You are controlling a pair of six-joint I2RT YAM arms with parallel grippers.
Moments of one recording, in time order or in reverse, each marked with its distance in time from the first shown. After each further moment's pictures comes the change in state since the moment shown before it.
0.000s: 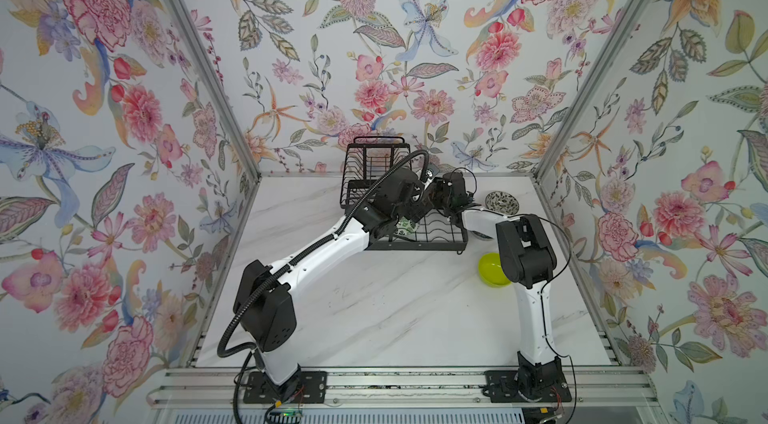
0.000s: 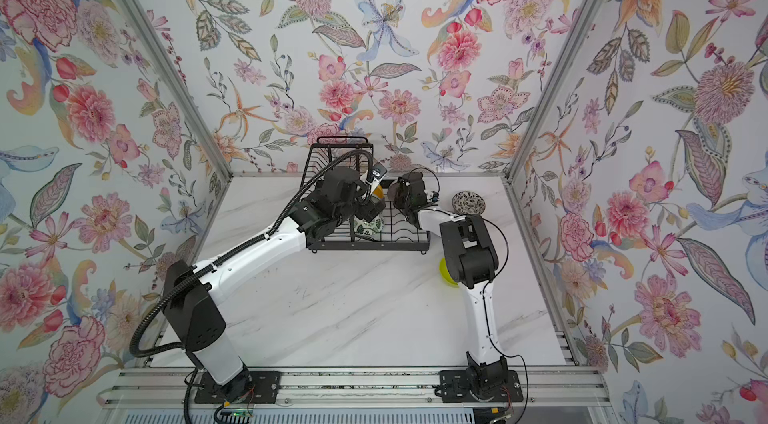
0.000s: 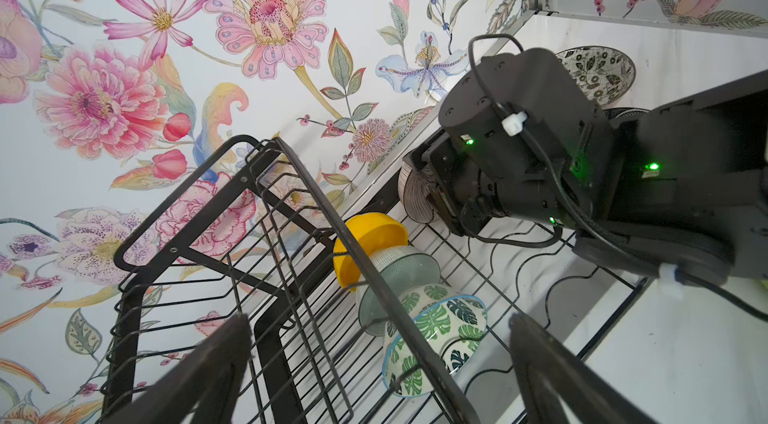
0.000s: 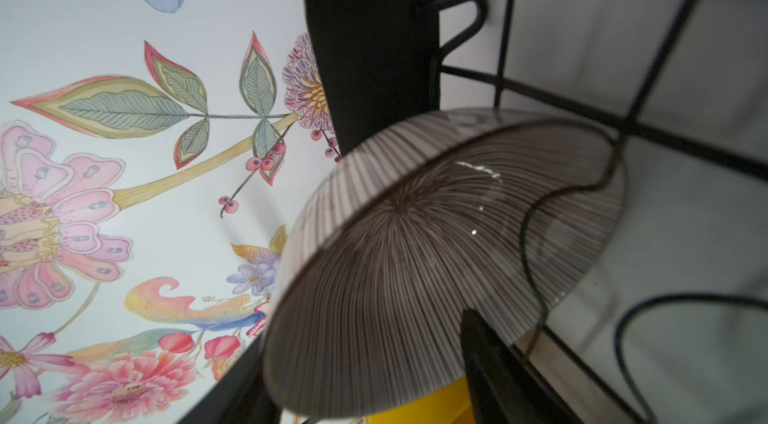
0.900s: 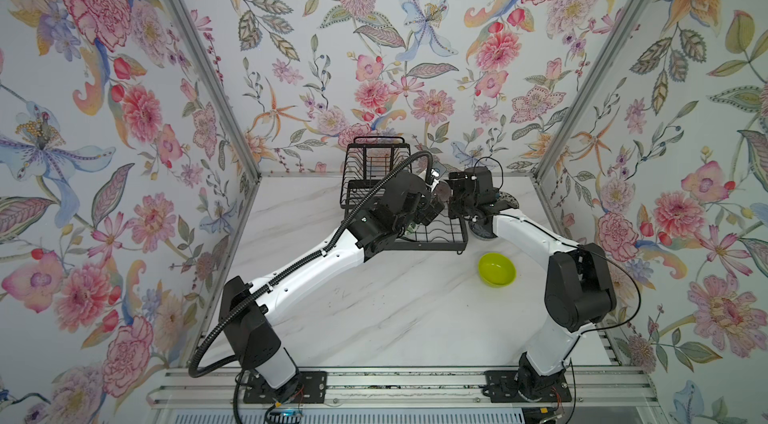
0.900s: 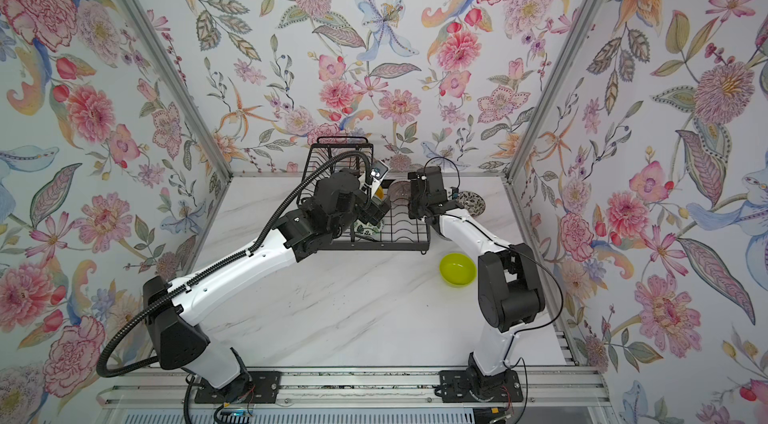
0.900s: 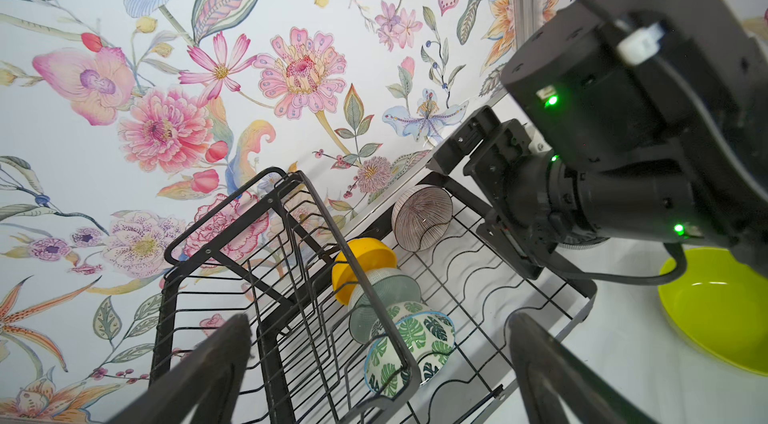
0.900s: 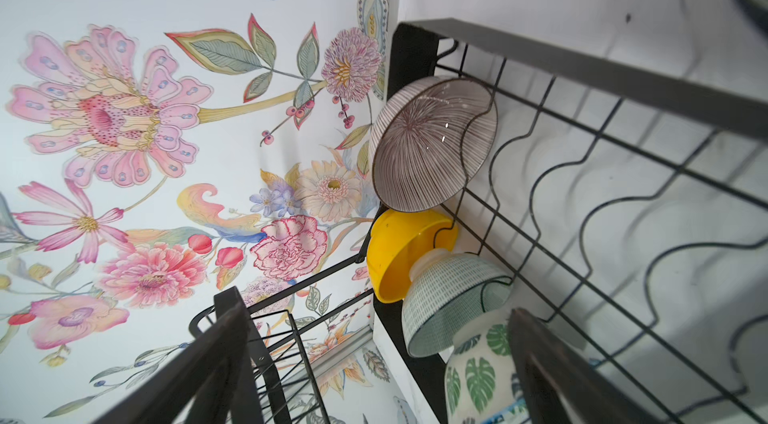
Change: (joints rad) left arm -0.127 -0.116 -0.001 -0.018 -0.134 -0.106; right arm -0.031 -0.506 -0.237 -0.387 -0.020 -0.238
